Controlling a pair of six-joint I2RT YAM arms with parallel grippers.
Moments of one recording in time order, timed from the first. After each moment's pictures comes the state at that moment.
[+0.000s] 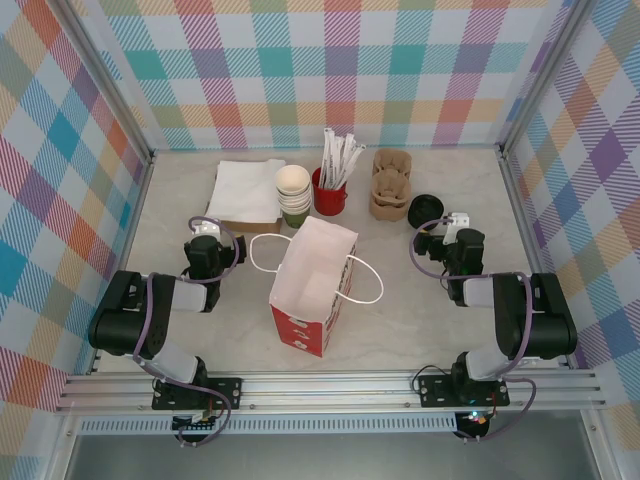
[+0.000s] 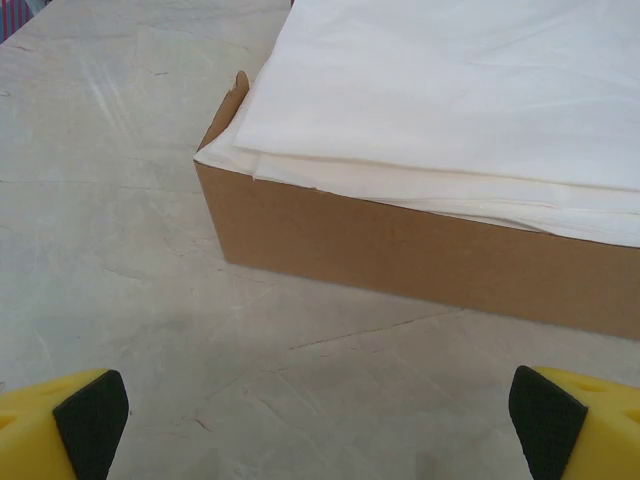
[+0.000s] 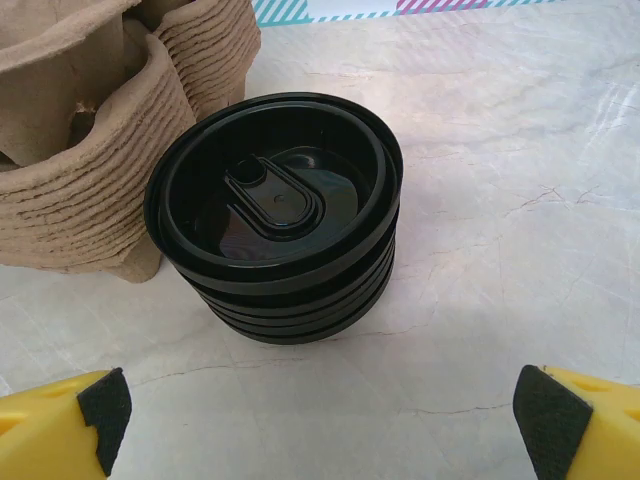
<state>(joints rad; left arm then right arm) -0.11 1.57 0.39 0.72 -0.22 -0.11 0.02 1.52 0.40 0.71 -0.06 0.06</state>
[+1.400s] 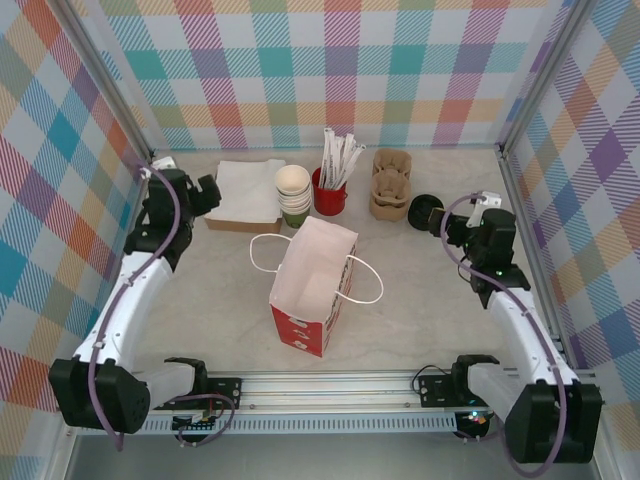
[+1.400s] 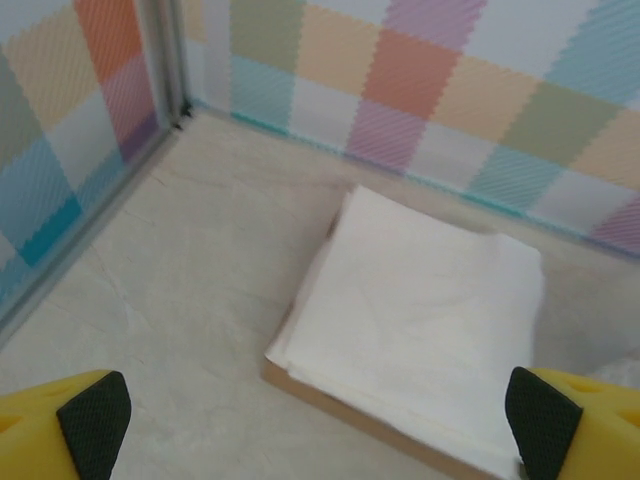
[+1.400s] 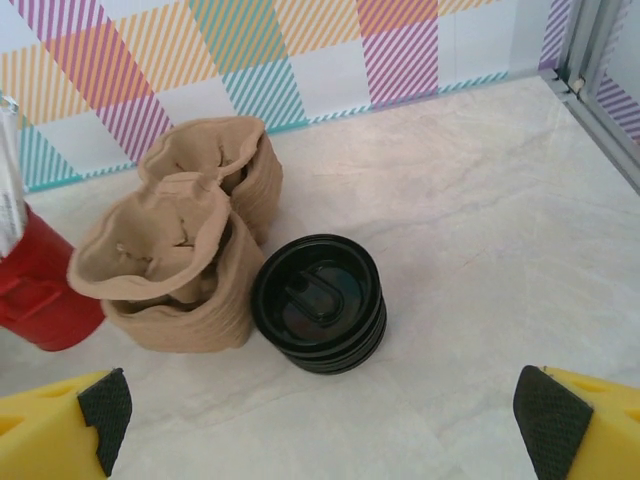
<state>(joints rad) -0.10 1.17 1.14 -0.49 -0.28 -0.36 0.00 0.96 0.69 -0.16 -0.05 0.23</state>
